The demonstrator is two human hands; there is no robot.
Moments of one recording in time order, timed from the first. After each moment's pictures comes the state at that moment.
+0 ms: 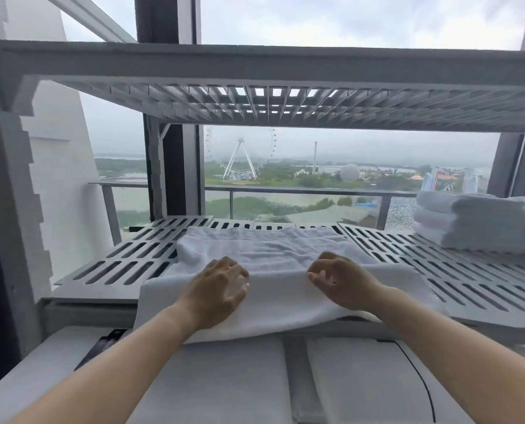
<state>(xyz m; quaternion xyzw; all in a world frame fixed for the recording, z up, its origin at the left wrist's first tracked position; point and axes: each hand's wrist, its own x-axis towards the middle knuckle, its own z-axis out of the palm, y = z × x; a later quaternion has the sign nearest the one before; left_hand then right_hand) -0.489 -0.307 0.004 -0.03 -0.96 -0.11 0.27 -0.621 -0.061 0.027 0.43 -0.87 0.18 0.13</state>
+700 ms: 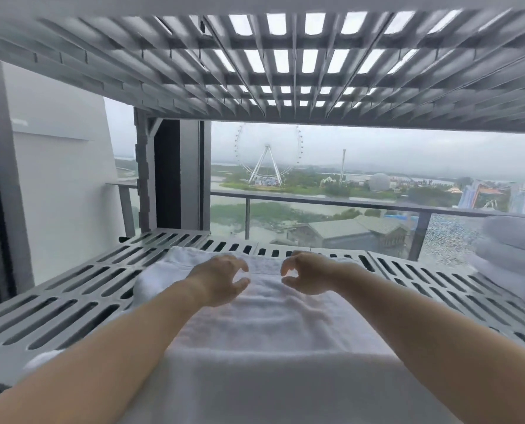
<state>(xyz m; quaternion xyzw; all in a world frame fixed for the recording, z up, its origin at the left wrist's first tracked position) -0.675 -0.358 0.033 0.09 -0.98 -0.05 0.15 -0.803 -0.184 0.058 0.47 -0.88 0.02 0.05</state>
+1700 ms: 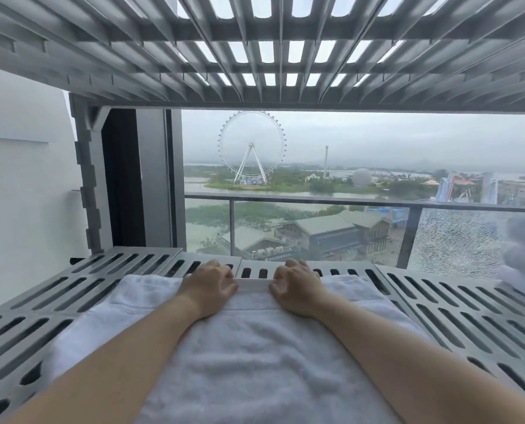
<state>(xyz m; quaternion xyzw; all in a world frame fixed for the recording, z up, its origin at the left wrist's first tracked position) -0.805 -0.417 0.010 0.11 -0.97 -0.11 0.20 -0.911 -0.241 0.011 0.38 -0.90 0.17 0.11</state>
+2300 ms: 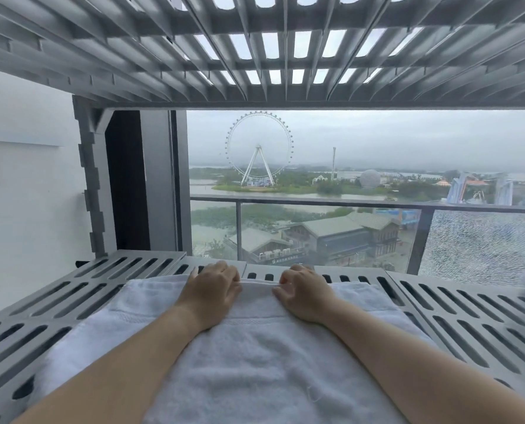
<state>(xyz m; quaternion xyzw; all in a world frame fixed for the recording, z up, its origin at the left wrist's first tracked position) -0.804 -0.416 0.007 0.07 -0.96 -0.05 0.28 -0.922 -0.242 0.007 0.42 -0.88 0.17 0.15</state>
